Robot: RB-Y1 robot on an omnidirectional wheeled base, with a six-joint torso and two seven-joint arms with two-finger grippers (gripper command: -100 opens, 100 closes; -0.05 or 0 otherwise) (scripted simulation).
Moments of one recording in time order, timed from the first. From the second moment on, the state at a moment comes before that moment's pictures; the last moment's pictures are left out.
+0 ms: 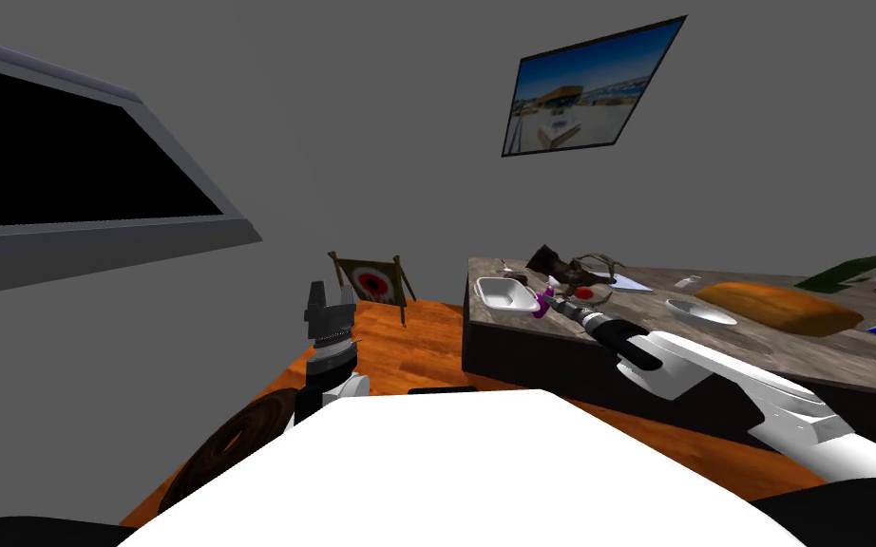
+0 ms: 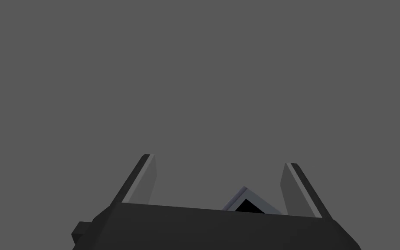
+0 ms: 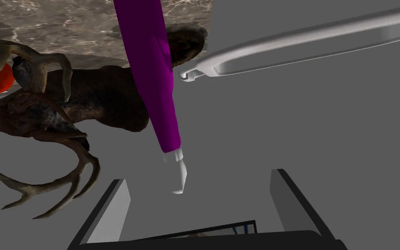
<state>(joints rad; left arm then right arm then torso) 0.55 0.02 -0.05 -2.25 0.10 -0.65 -0.11 0.57 -1.12 -0.15 -1.96 0.23 0.29 0.04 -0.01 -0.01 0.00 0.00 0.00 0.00</state>
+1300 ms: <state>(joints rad) 0.55 0.02 -0.05 -2.25 0.10 -0.65 -0.11 0.57 -1.21 -0.06 -1.90 0.19 0.39 0.06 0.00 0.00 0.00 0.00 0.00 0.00</state>
